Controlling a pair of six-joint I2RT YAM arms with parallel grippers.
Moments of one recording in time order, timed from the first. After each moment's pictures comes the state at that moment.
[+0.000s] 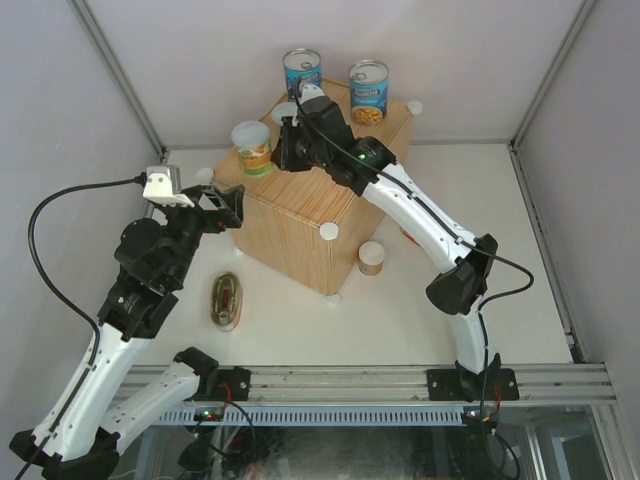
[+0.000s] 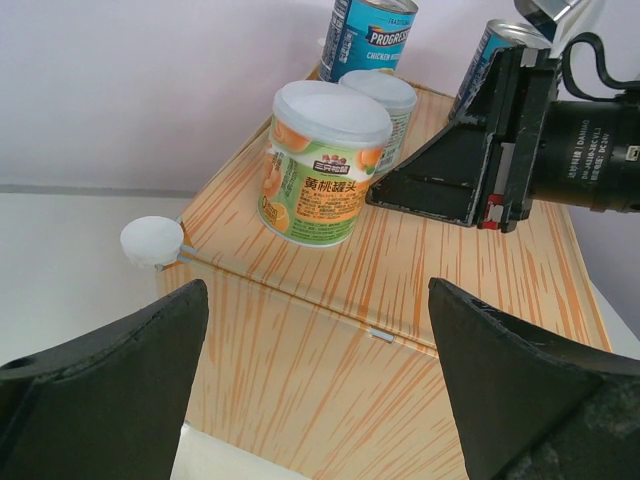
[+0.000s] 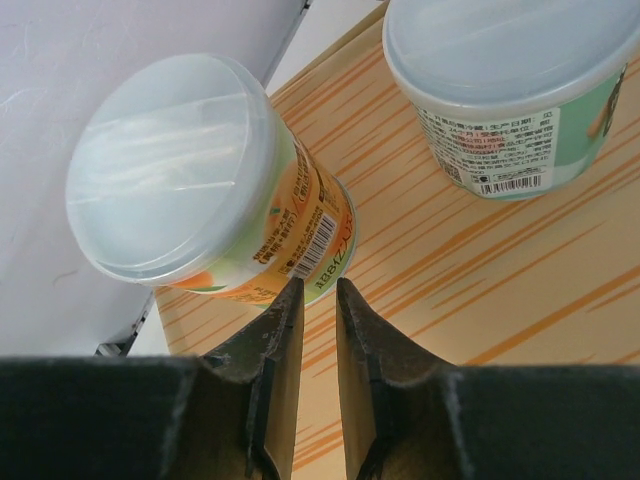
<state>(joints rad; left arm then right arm) -0.50 0.72 1.03 -0.24 -0.29 -0.24 0.80 2.04 2.35 -0.72 0.04 0.51</state>
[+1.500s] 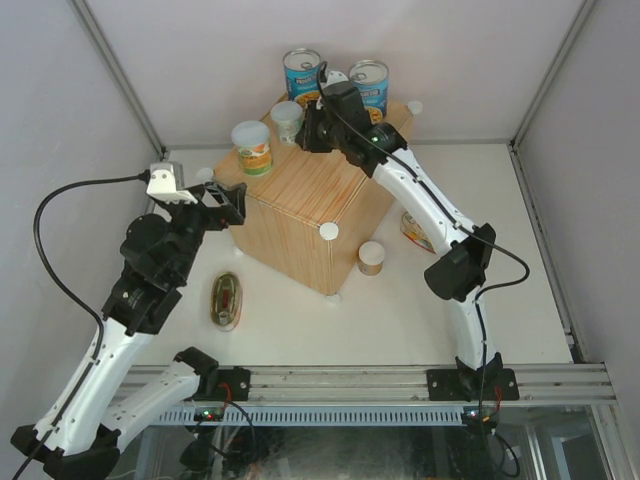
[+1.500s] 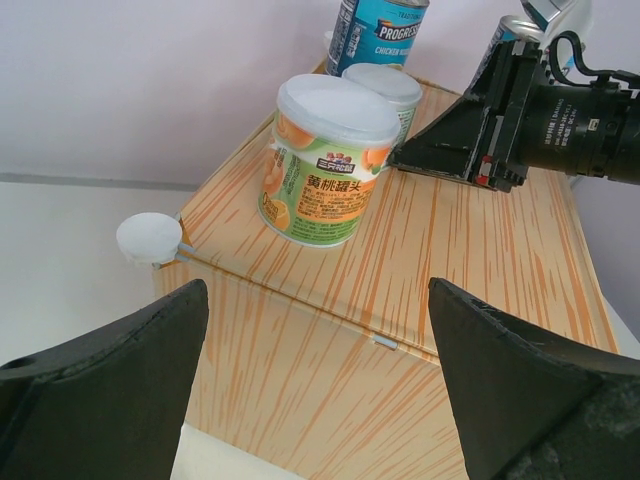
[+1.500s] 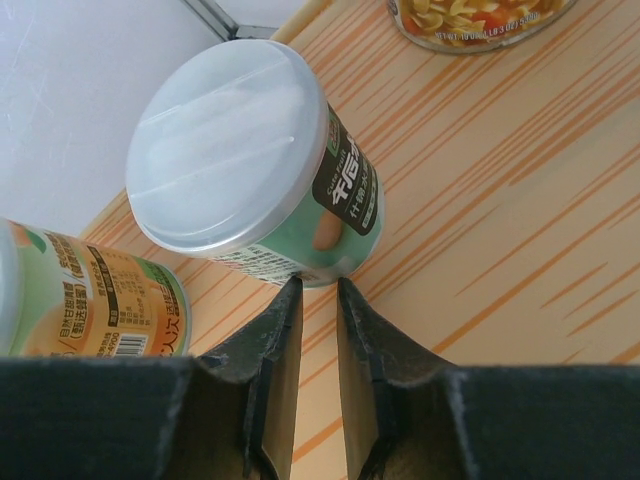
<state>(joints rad) -0.50 0.75 1.03 -0.23 -0.30 -0.26 0.66 2.12 2.39 -0.70 0.02 0.47</state>
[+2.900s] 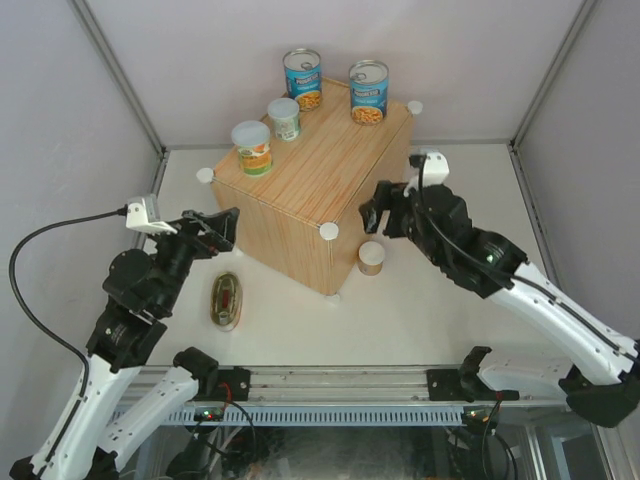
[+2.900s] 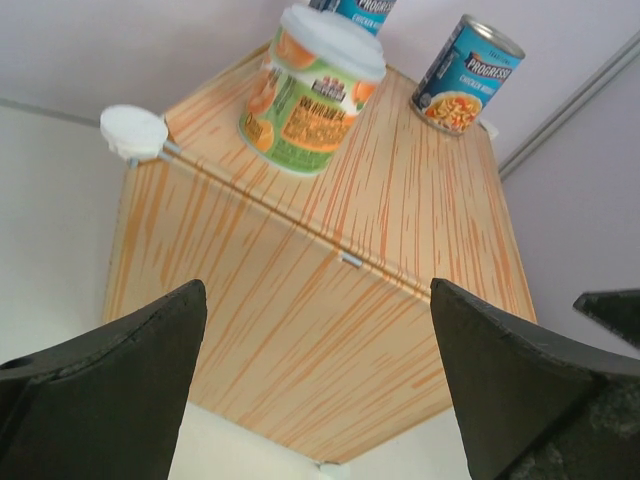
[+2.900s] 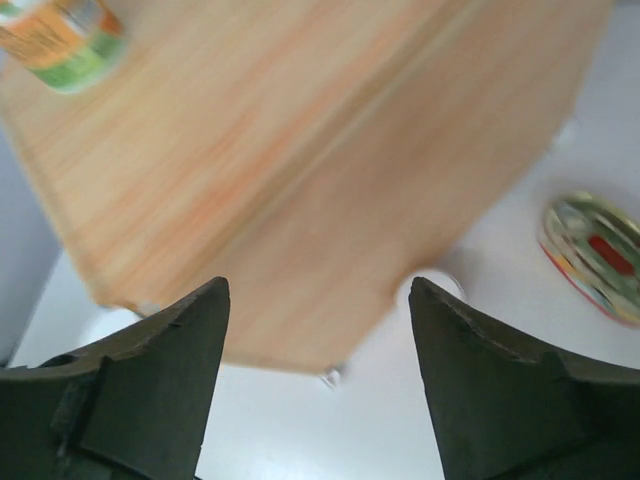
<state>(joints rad) -0.50 0.56 0.94 -0.33 -0.26 -0.48 0.85 1.13 1.34 -0.56 0.39 0.48</state>
